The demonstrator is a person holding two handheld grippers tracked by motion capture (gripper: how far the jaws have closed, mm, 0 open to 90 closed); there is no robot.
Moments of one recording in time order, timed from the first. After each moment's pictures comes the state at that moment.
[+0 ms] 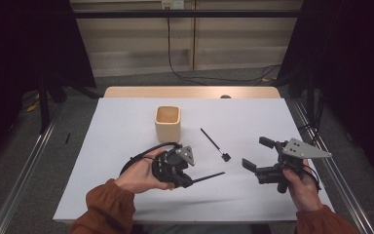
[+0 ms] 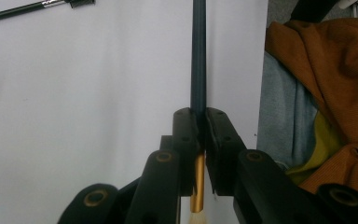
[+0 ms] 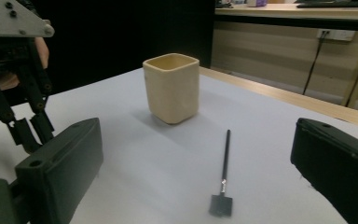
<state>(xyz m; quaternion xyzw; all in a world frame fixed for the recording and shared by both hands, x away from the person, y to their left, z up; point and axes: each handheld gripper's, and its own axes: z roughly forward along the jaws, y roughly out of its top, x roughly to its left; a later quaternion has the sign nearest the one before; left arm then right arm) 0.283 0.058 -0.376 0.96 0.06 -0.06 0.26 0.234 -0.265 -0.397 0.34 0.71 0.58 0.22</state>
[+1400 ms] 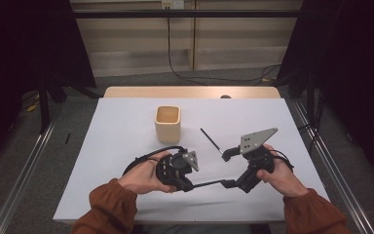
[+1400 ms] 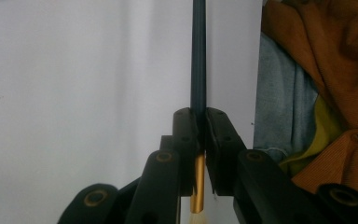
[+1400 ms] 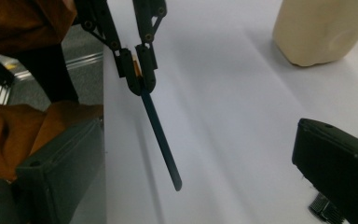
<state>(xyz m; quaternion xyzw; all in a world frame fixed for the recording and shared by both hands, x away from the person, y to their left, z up) 0.280 0.046 -0.383 0.97 0.03 -0.07 0.22 0.266 -0.201 -0.378 0.17 0.88 0.44 0.01</state>
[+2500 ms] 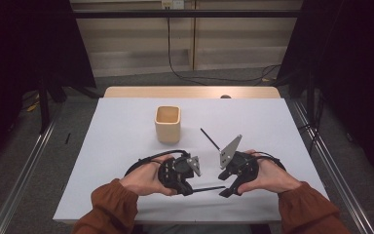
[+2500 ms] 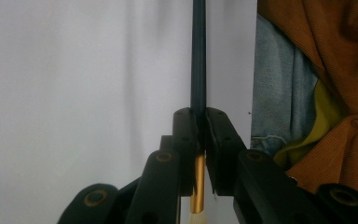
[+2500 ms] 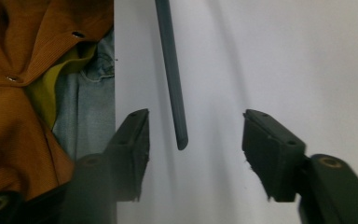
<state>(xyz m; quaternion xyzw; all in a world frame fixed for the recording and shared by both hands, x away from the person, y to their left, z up) 0.276 0.041 -0.392 0.98 0.01 -0.08 0.19 0.275 -0.170 -0.404 0.10 0.96 0.24 -0.07</state>
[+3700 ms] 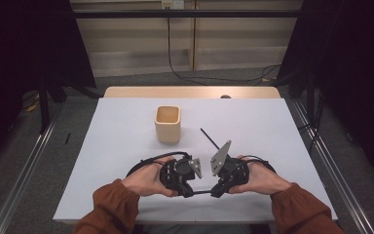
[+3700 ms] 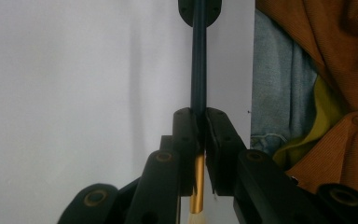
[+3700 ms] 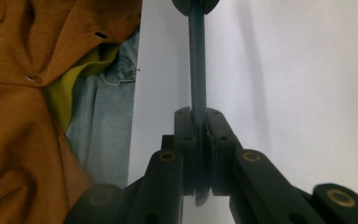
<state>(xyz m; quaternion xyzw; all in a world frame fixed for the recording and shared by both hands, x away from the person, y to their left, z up) 0.275 0.038 -0.399 0.98 0.01 -0.08 0.19 0.272 -0.150 -0.418 0.06 0.96 0.24 -0.11</state>
